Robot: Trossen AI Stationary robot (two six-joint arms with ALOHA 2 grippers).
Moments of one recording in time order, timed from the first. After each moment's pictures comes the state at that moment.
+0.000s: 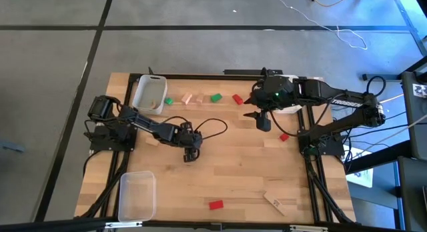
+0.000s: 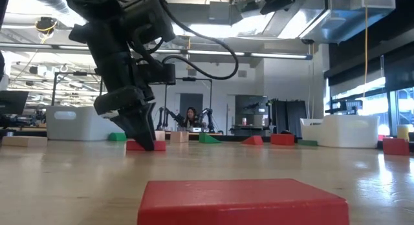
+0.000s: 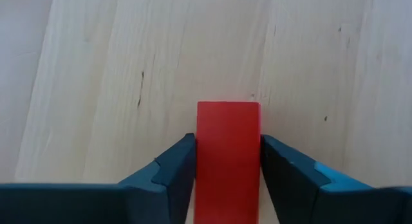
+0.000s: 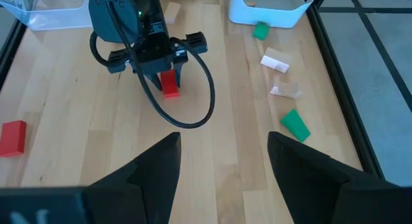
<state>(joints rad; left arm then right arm) -0.14 1.71 0.82 -0.24 -0.27 -0.25 -0.11 1.28 1.39 -0.85 0.00 -0.08</state>
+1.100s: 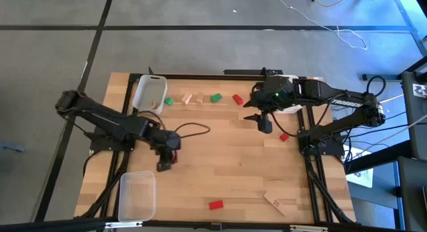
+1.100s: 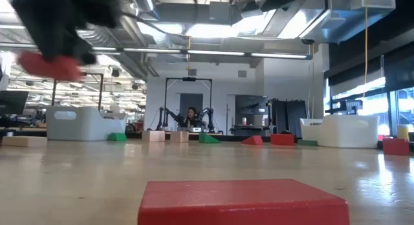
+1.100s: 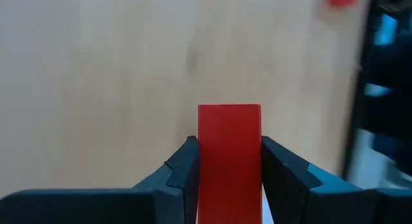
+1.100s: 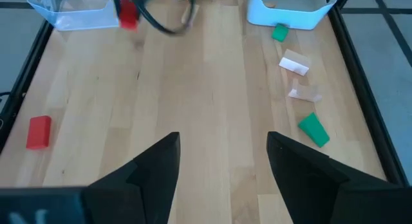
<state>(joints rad) -0.28 1.20 0.82 -0.65 0.21 -0.60 -0.11 1.28 1.39 -0.85 -0.07 -0.09</state>
